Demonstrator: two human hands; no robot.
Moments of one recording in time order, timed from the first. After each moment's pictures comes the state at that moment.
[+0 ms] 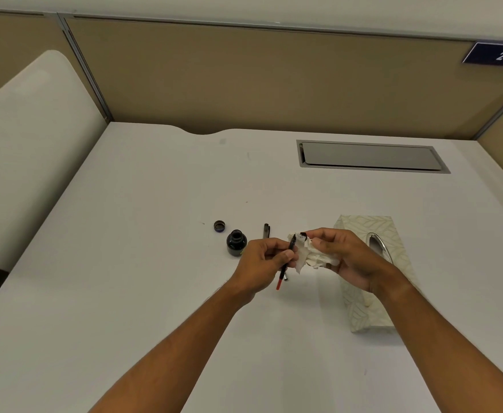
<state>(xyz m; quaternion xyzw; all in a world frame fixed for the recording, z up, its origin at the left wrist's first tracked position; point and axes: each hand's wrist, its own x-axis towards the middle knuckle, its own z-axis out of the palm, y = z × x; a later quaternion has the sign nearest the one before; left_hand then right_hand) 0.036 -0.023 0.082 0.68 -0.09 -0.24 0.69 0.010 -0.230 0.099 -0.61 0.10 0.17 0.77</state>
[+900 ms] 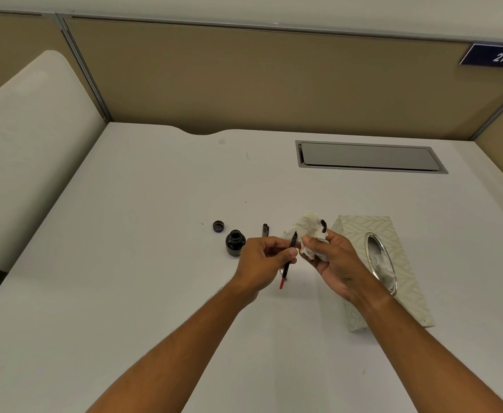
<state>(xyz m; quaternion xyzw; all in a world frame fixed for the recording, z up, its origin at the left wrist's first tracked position) 0.035 -0.029 0.084 0.69 -0.05 -0.21 0.69 0.007 -0.198 0.083 -0.53 0.15 0.03 0.83</state>
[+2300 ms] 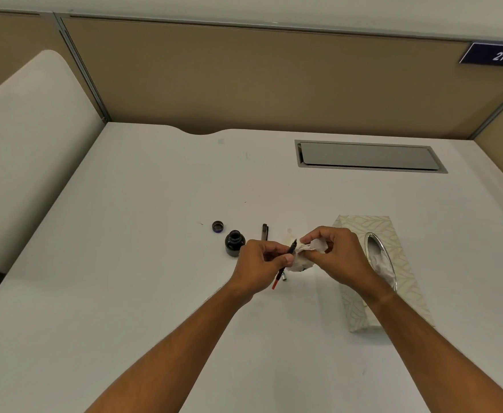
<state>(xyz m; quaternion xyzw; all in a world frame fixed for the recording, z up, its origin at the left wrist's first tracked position) 0.039 -0.025 0.076 0.75 -0.07 -0.20 0.62 0.007 -0.207 0.100 -0.89 0.05 -0.06 0.45</state>
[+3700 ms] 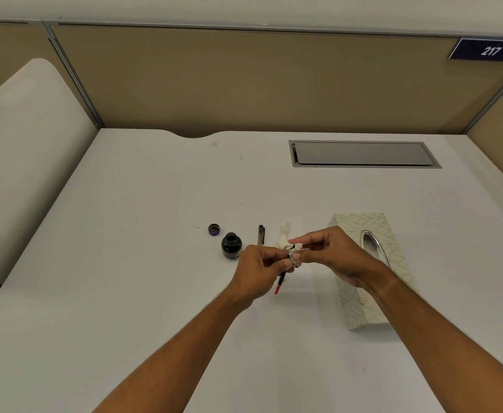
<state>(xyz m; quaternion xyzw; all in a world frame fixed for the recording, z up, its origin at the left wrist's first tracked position) 0.034 -0.026 0.075 0.72 -0.12 -0.23 0.65 0.012 -0.219 0.101 -0.71 0.04 0.12 0.69</state>
